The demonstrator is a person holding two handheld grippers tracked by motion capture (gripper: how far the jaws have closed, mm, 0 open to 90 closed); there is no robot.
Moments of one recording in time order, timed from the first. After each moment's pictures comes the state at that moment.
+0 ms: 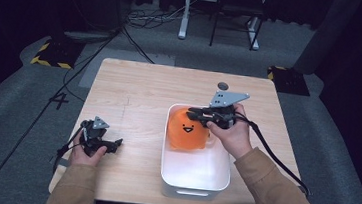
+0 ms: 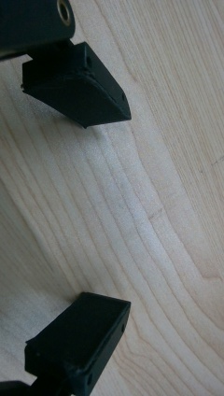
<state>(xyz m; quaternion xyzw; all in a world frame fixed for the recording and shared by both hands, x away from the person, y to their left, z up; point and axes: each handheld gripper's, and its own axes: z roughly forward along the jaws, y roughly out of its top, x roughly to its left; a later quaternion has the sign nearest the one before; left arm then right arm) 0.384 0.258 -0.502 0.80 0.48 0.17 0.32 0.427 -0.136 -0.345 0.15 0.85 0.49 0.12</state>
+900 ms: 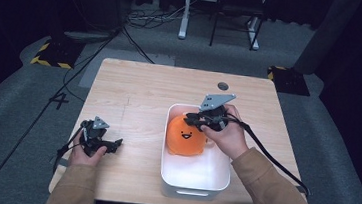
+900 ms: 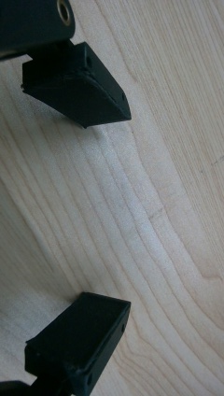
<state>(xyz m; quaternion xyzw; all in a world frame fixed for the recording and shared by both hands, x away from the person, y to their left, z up) 0.384 0.258 -0.503 0.80 0.48 0.18 0.32 0.429 -0.121 -0.354 0.15 0.89 0.41 0.13</state>
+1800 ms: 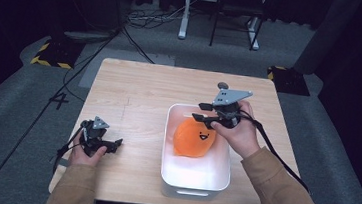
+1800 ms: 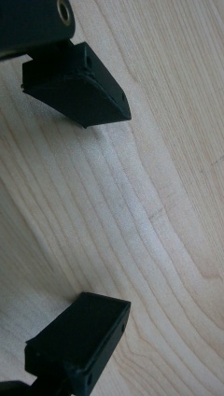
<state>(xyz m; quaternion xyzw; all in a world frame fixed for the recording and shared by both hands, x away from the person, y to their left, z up) 0.384 0.258 -0.503 0.80 0.48 0.17 0.32 0.429 -0.151 -0.331 0.18 0.87 0.44 0.16</state>
